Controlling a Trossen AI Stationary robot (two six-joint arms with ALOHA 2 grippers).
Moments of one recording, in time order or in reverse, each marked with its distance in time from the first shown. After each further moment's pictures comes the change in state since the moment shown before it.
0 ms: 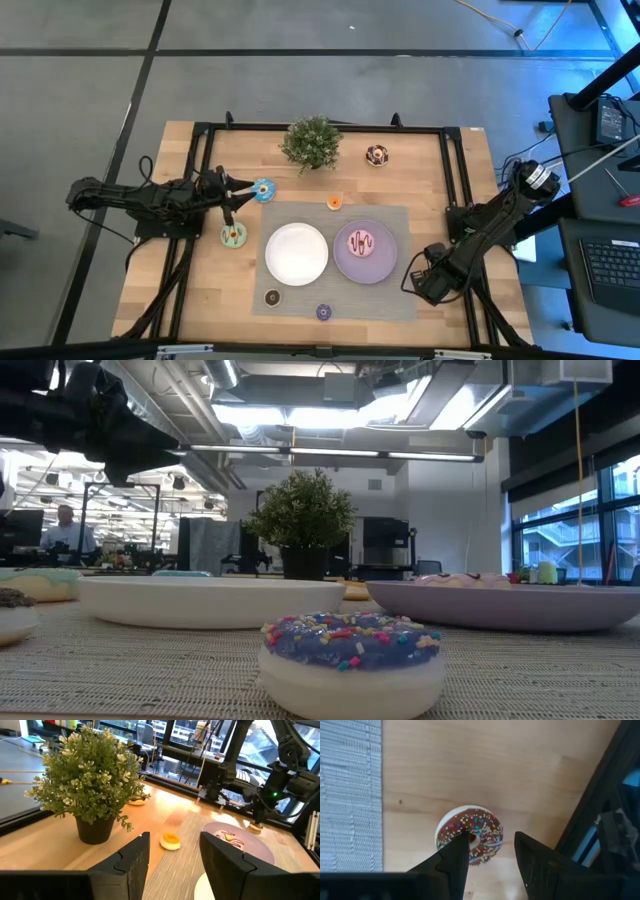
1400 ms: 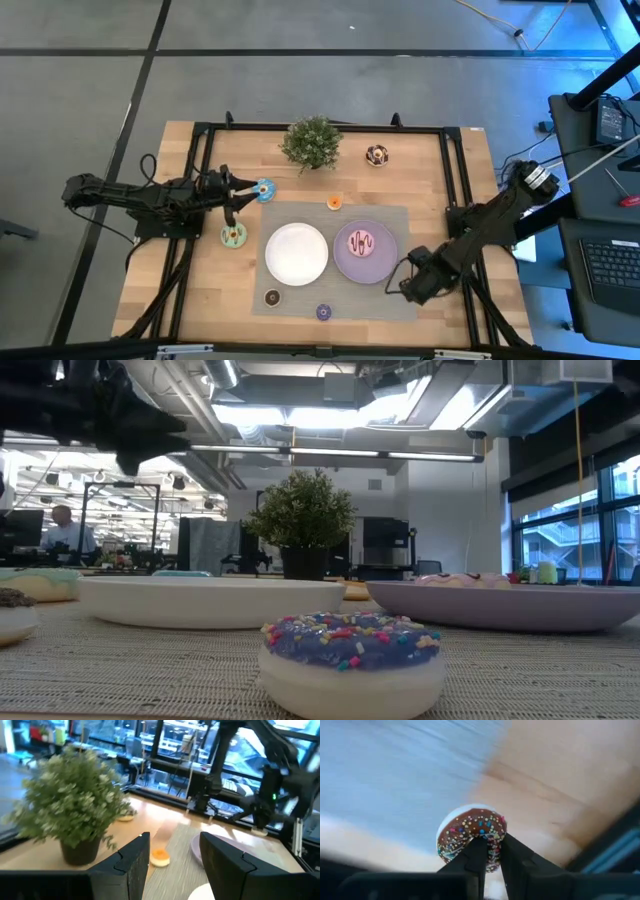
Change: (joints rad) left arm 0.000 0.130 0.002 0.216 0.053 0.071; right arm -0.130 -0.023 0.179 -0.018 0.030 -0.335
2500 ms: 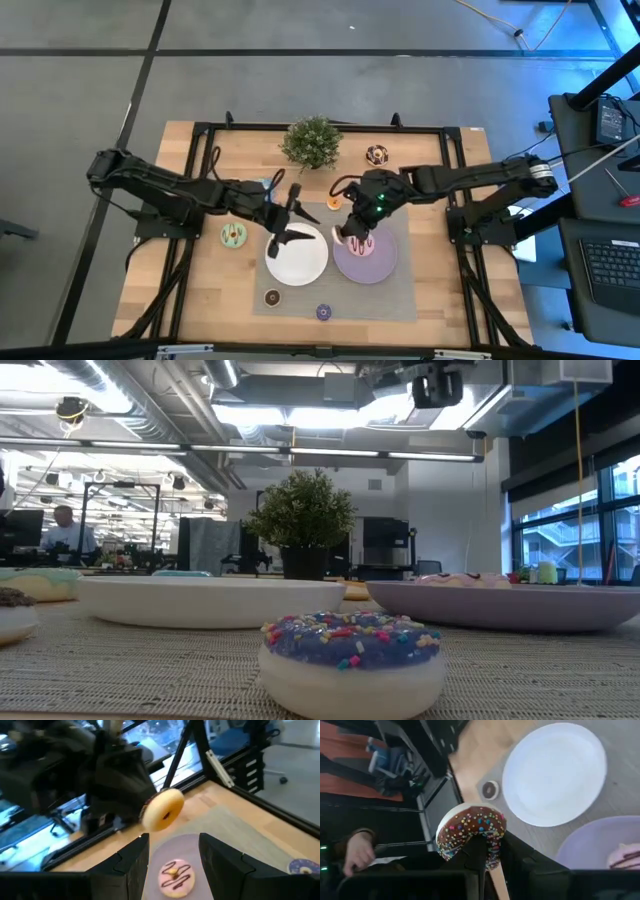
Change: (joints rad) left arm -0.113 0.946 0.781 -0.049 0.382 0.647; right arm -0.624 0.002 0.341 0.440 -0.150 -0.921
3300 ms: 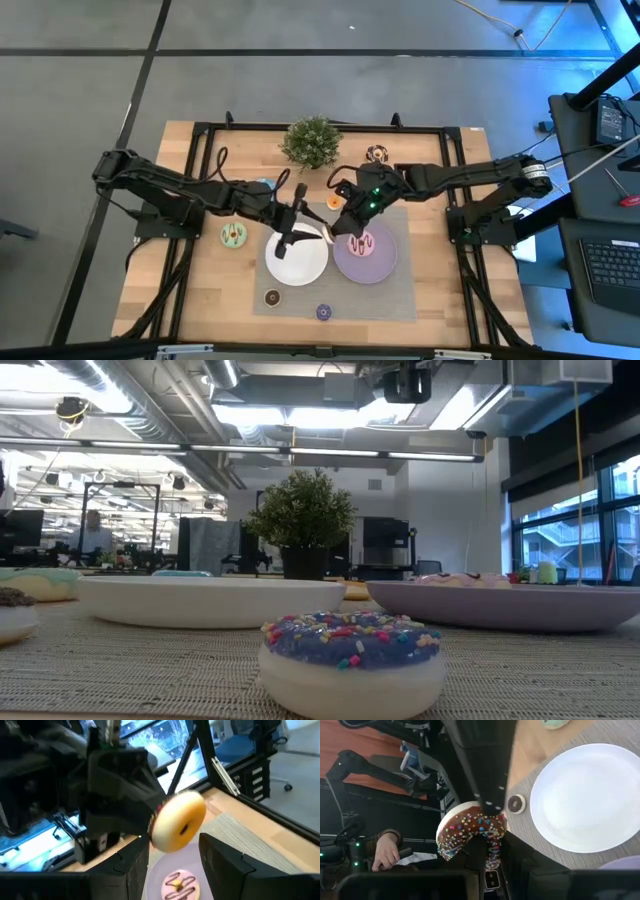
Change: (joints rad) left arm 0.001 0.055 0.029 0.044 -0.014 -0.015; right arm -0.031 0.039 0.000 0.161 -0.090 -0.040
